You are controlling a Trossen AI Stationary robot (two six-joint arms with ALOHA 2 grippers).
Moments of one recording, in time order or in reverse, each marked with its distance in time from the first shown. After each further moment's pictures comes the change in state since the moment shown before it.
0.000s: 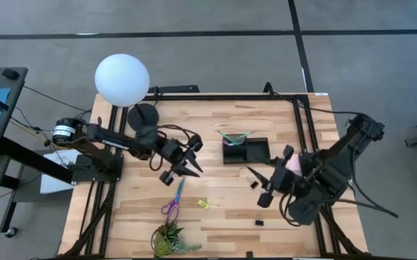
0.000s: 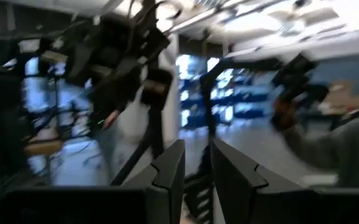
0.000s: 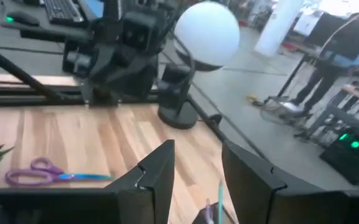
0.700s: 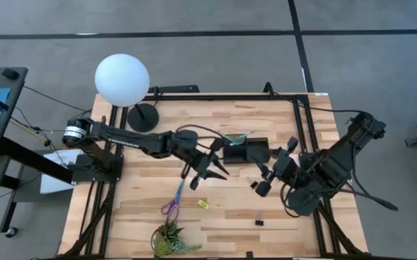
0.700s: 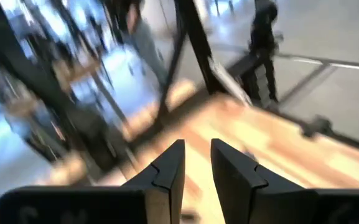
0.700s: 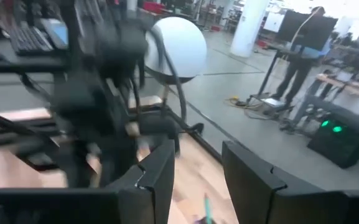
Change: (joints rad) left arm -0.065 0.119 0.469 -0.980 -0.247 0.650; right arm -0.033 -0.030 0.001 0.036 0.082 0.047
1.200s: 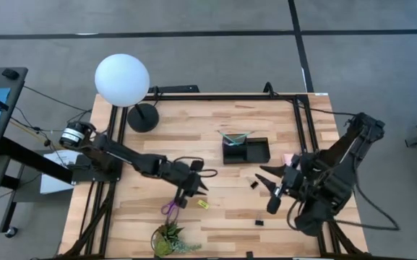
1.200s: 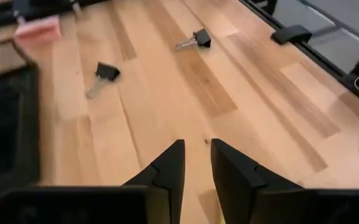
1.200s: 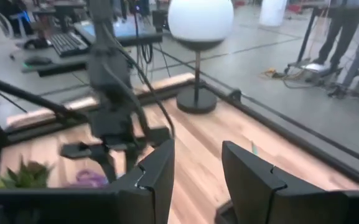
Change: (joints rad) left arm -0.183 -0.006 -0.342 0.040 -0.323 -0.363; right arm 0.144 0.013 -0.128 -0.180 -0.031 0.535
